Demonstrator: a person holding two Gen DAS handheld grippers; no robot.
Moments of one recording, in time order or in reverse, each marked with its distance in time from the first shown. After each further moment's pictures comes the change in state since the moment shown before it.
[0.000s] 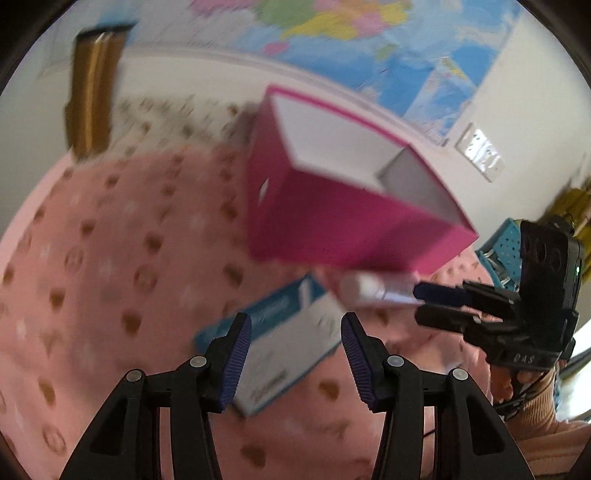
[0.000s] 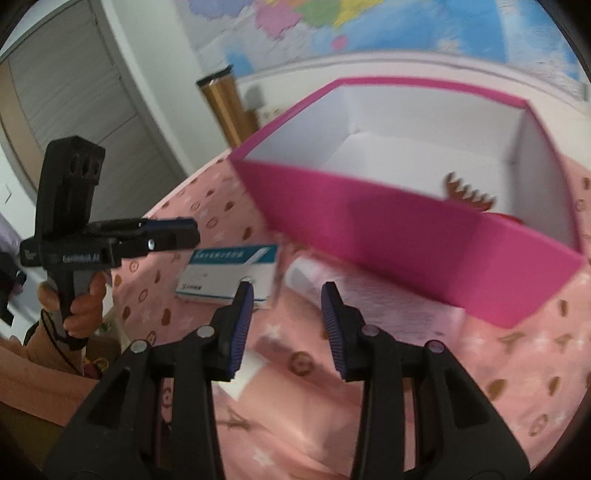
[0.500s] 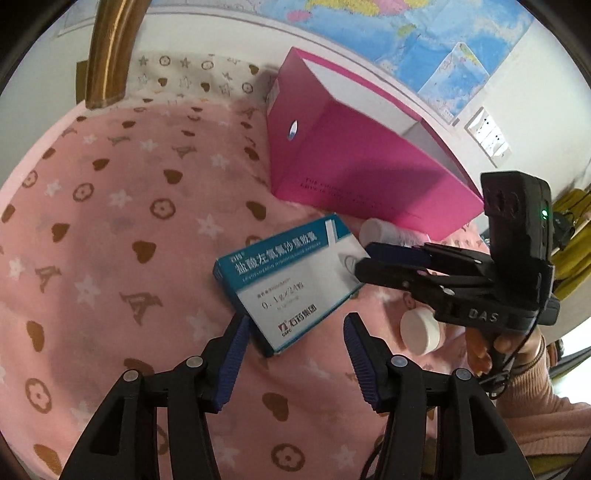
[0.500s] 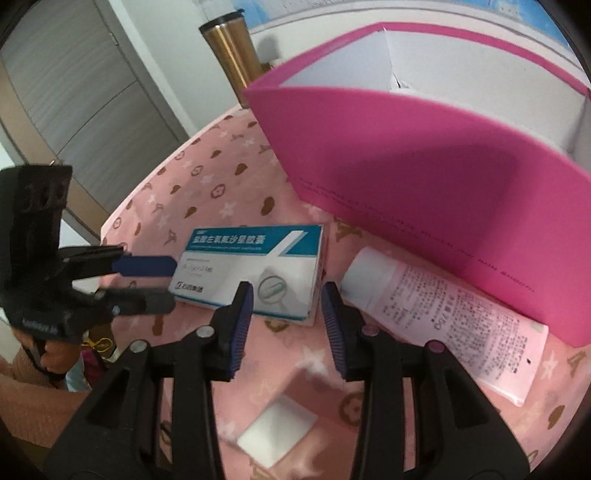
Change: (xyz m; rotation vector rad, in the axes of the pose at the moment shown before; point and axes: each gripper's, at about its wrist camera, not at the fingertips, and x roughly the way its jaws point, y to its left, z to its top) left arm 0.003 0.017 -0.031 -0.035 0.088 -0.024; right arm 0.074 0.016 0.010 0.015 0.126 0.007
